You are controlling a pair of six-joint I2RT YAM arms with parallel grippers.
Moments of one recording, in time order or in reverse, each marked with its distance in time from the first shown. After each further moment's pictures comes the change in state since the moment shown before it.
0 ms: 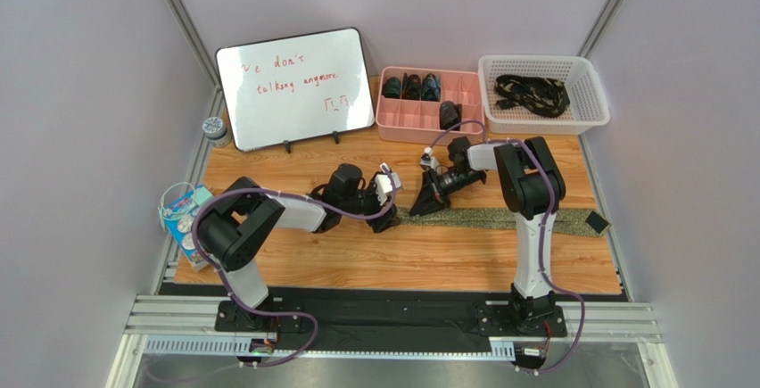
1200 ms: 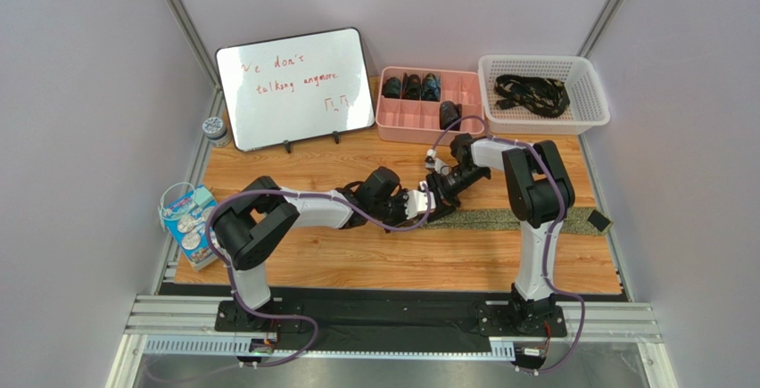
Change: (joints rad) left arm -0.176 0.084 0.236 -0.370 -0.168 0.217; right arm 0.001 -0.106 0.011 -0.213 0.217 -0.066
